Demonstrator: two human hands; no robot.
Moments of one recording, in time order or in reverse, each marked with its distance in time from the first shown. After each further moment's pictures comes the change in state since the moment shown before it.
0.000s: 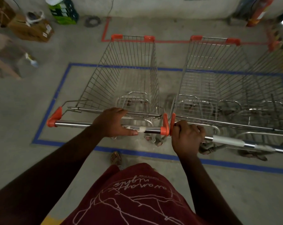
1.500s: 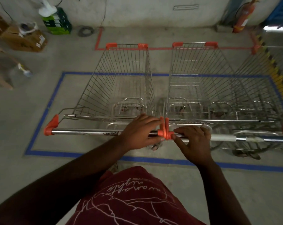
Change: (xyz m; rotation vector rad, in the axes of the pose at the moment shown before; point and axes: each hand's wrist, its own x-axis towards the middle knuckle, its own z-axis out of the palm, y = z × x) left_hand 0.019 0.104 0.027 -0.116 0.324 0.540; right_hand 0.004 0.071 -0.033 0.163 -0.176 -0.310
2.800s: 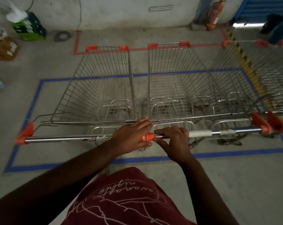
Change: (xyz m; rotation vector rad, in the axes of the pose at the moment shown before) left_hand 0.009 0.012 0.033 0.127 -0.128 0.114; right_hand -0.021 -0.011 -0.001 0.080 0.014 0.020
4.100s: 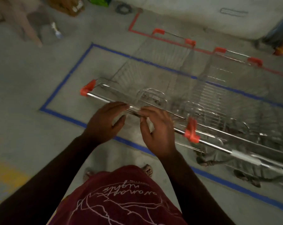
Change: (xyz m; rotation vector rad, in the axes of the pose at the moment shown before) left_hand -0.227 -0.054 -0.054 -0.184 0.628 -0.526; right_hand 0.037 -0.222 0.053 0.423 -0.072 -0.357
